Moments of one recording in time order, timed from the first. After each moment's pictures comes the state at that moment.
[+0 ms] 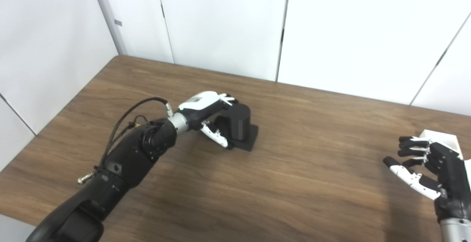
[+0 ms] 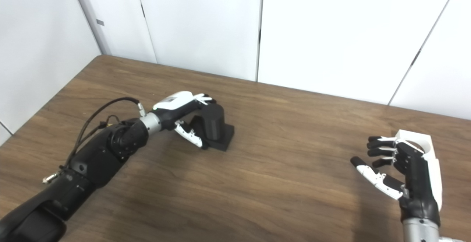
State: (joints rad) left arm -0.43 0.50 -0.31 0.31 0.50 -0.17 -0.28; right arm -0.02 -0.15 -0.07 -0.27 -0.22 0.11 -0.05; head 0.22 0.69
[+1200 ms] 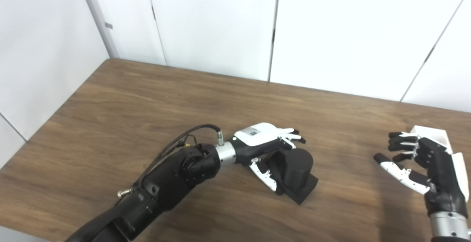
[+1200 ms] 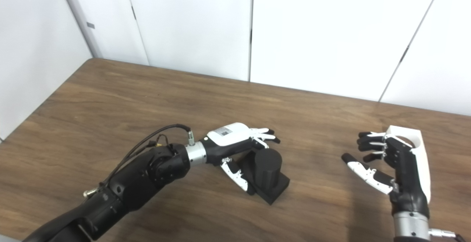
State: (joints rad) left arm -0.45 0.35 -0.54 0.28 0.56 -0.35 -0.27; right arm -0.02 -0.15 -0.07 -0.26 -0.23 0.07 -0.05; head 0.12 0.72
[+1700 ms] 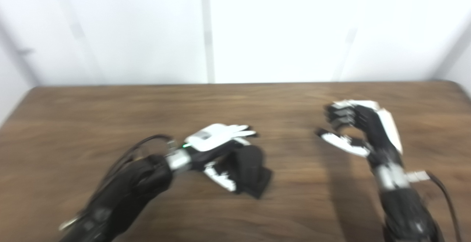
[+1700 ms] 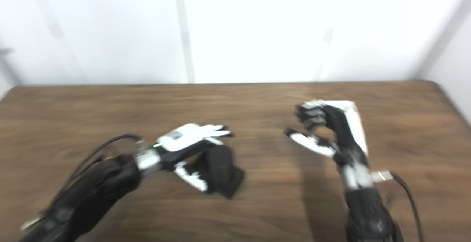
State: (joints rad) left arm -0.49 0.40 -0.58 0.29 0.59 -0.40 -0.25; right arm -0.13 -0.24 -0.06 -0.30 -0.28 0.12 0.01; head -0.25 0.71
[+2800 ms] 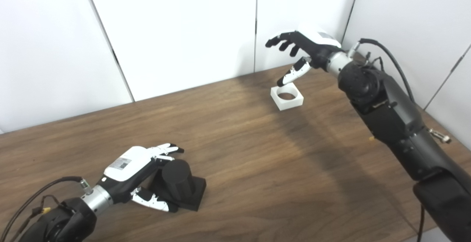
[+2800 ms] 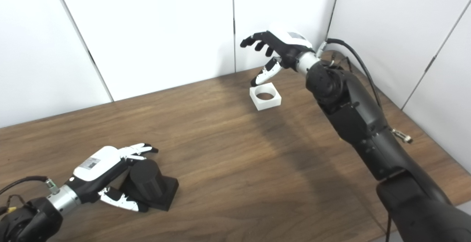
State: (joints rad) left arm -0.49 0.47 -0.61 0.34 0.55 -0.48 -0.16; right arm -0.53 -0.66 0.12 0.04 -0.50 0.23 0.33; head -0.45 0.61
